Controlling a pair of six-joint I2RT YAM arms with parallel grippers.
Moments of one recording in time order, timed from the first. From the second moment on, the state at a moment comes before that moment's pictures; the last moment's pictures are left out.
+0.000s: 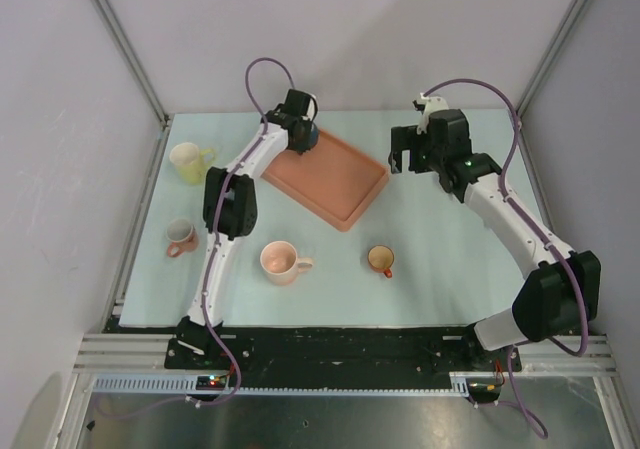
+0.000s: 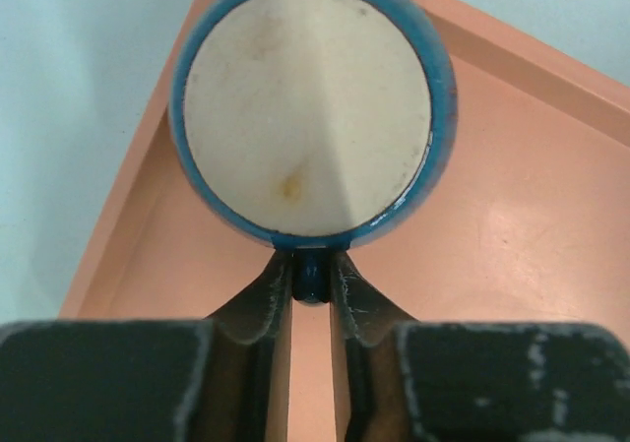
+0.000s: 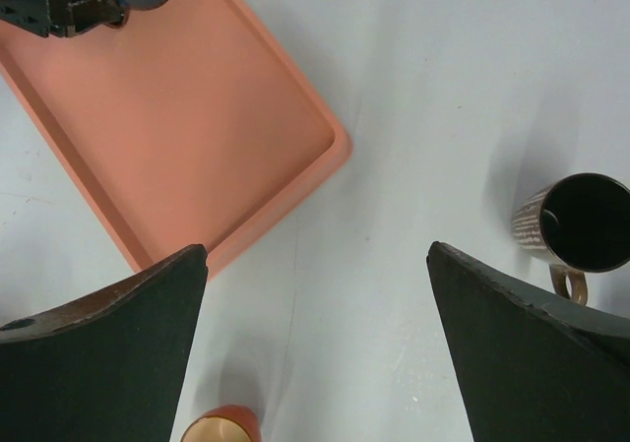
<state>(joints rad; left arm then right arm) -0.37 2.53 2.35 -0.71 -0.15 -0.11 0.35 1.46 1.31 -0.39 0.02 0.14</state>
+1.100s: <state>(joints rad) -0.30 2.12 2.34 -0.75 0.66 -0.26 0.28 1.73 1.28 0.55 -0.55 0.98</state>
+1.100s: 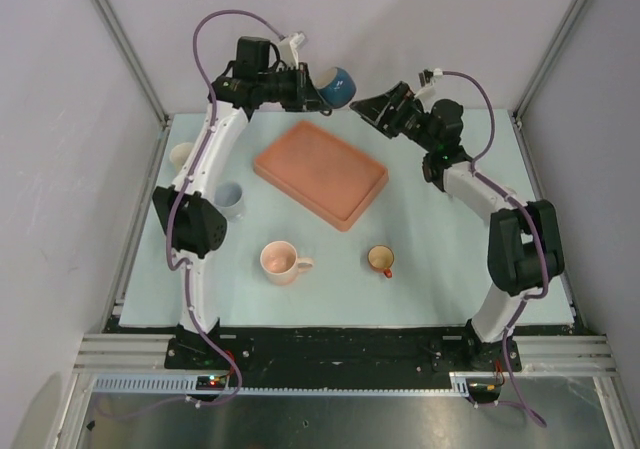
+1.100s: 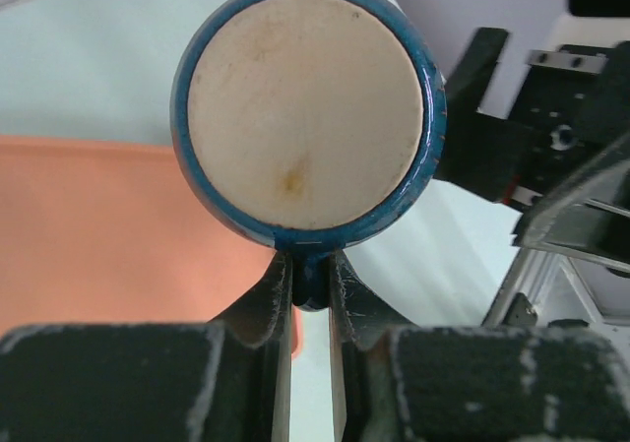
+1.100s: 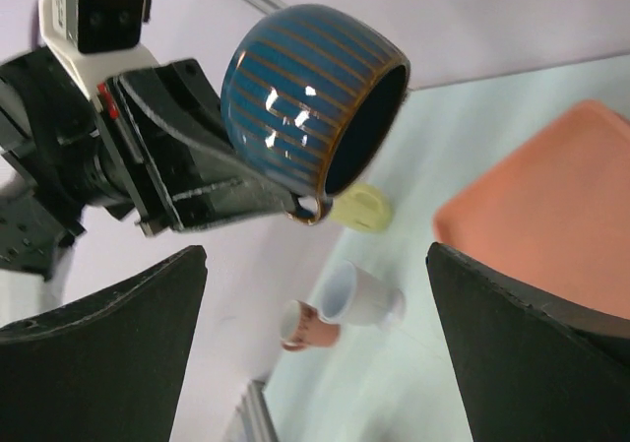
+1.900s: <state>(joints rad) -0.35 2.12 2.31 -0.71 0.83 -0.35 0.31 1.84 1.40 0.71 -0.58 1.17</state>
